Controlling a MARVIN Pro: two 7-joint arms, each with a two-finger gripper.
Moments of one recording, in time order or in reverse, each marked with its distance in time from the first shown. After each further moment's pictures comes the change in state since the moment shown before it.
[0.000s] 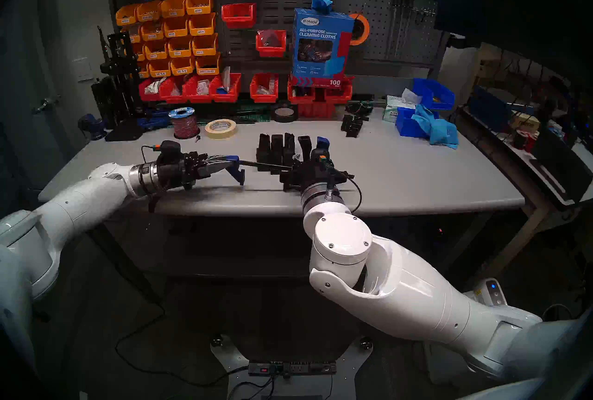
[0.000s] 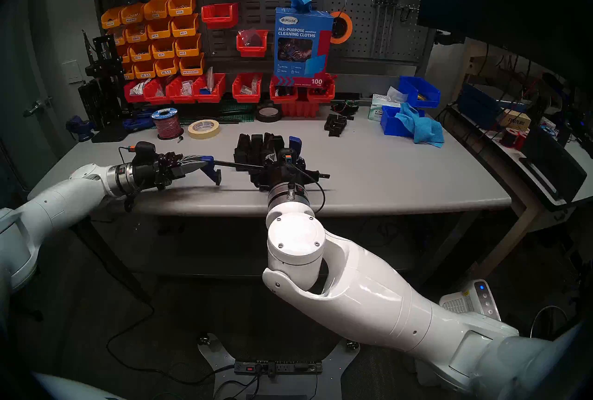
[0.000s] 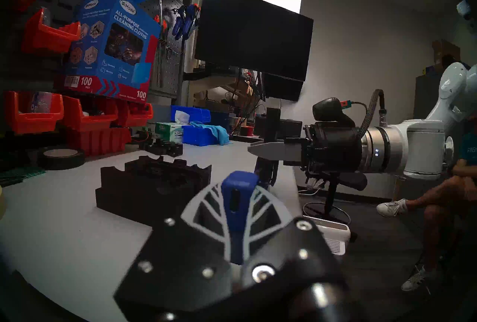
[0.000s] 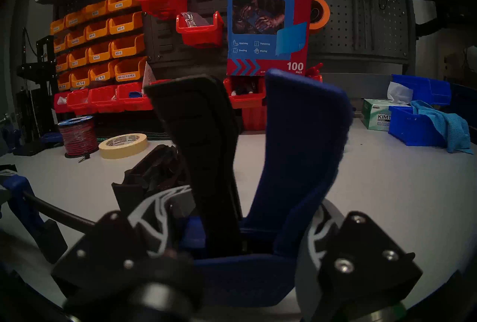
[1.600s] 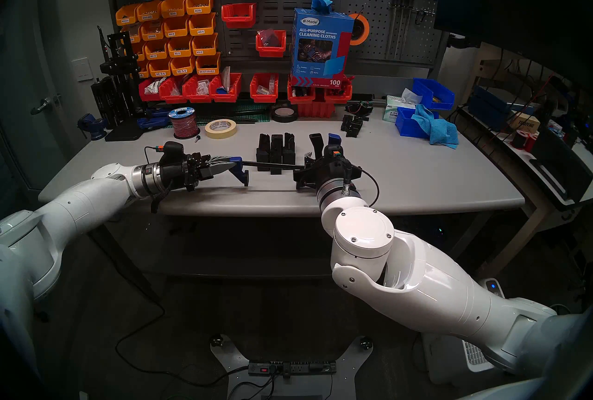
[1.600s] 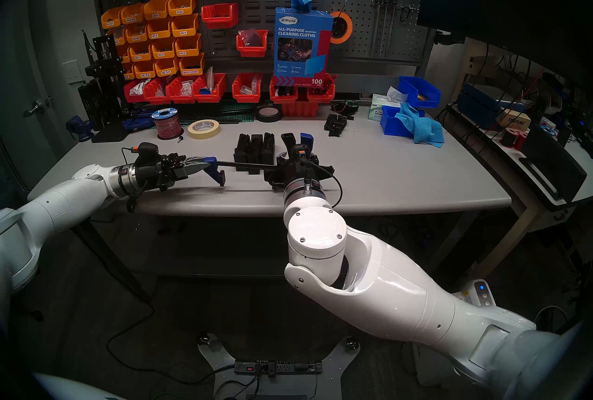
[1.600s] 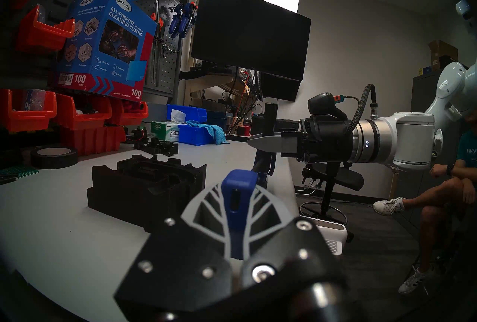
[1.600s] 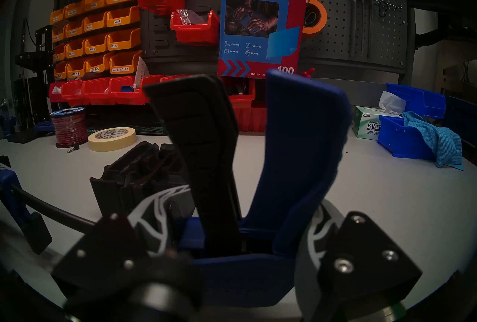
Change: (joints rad) left arm 0.000 -0.004 0.008 -0.001 0.000 0.000 0.000; right arm 0.013 0.096 0.030 -0.059 0.055 0.049 0.020
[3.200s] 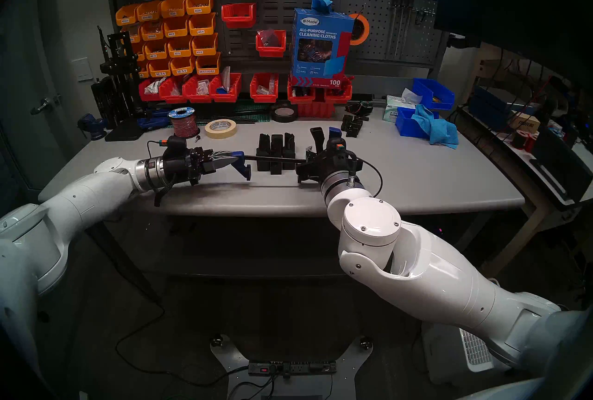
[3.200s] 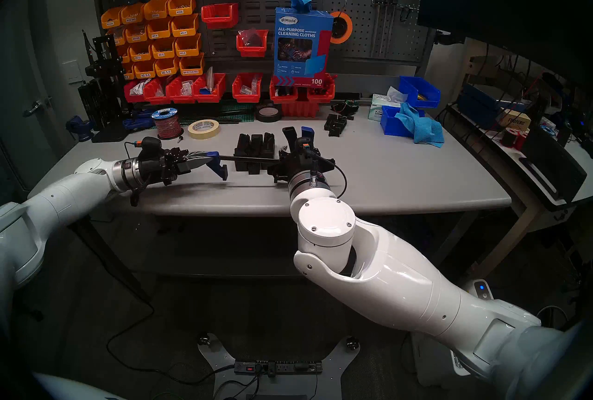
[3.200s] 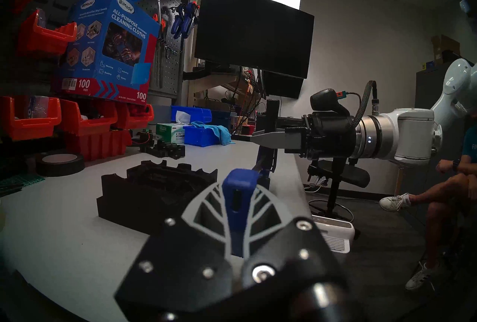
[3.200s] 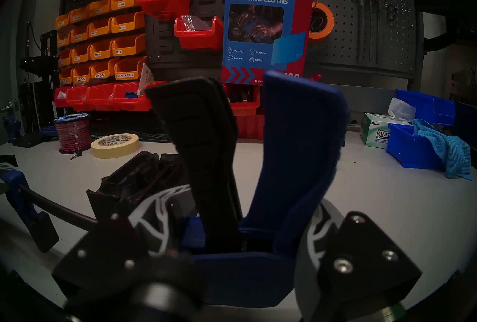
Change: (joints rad) left arm -0.050 -0.051 0.005 0.076 0.023 -0.002 -0.001; right arm 0.026 0.024 0.035 0.027 0.017 -0.018 0.087
